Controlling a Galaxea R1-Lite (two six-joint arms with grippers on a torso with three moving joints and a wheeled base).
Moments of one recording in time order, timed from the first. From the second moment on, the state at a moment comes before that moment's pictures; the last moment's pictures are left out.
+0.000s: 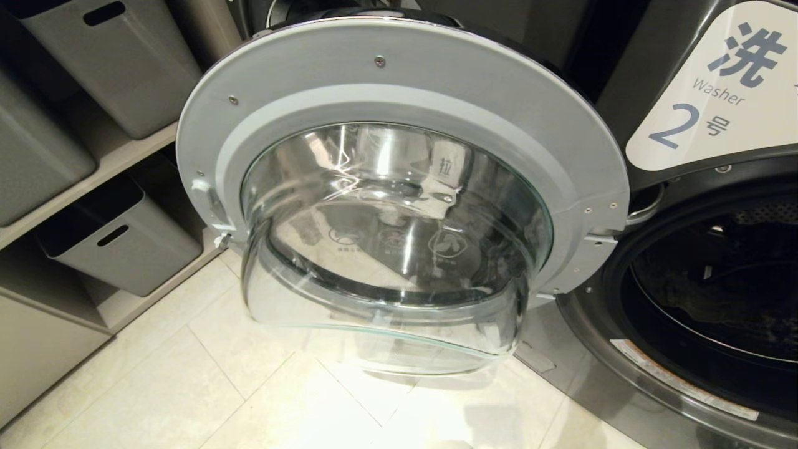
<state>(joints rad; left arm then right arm) 0.00 0.00 -0.07 0.20 0.01 -0.01 -0.53 2.41 -1.53 -0.41 0.00 -0.08</state>
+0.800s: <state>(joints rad) 0.00 0.00 -0.07 0.20 0.01 -0.01 -0.56 2.54 -1.58 -0.41 0.11 -0.08</state>
